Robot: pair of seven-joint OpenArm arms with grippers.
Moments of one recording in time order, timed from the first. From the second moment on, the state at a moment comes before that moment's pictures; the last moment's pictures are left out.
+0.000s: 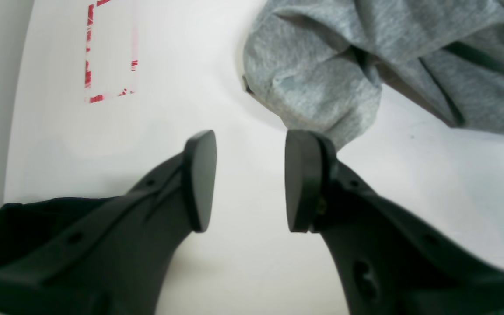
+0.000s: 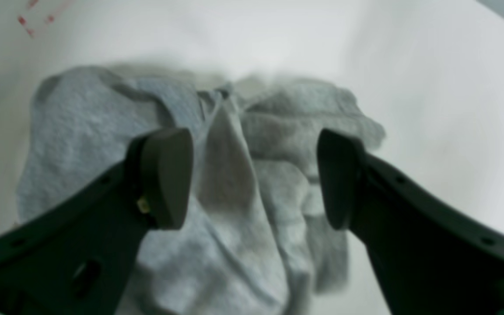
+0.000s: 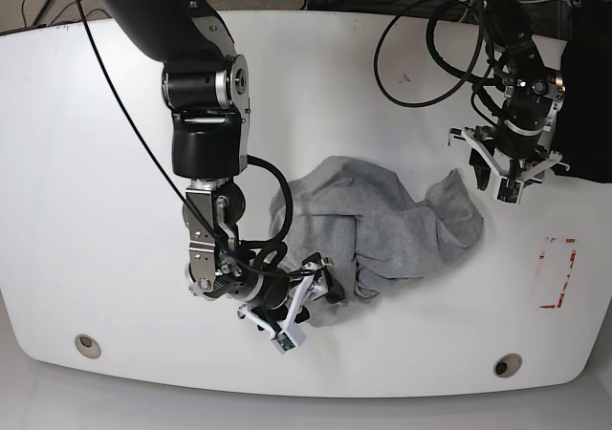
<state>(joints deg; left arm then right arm) 7.6 1.0 -24.3 111.9 10.0 -34.0 43.0 37.0 -6.4 6.3 52.7 6.8 40.1 -40.9</state>
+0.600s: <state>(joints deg) 7.4 1.0 -24.3 111.9 10.0 -34.0 42.9 33.8 -6.8 7.5 47.3 6.3 39.9 -38.3</state>
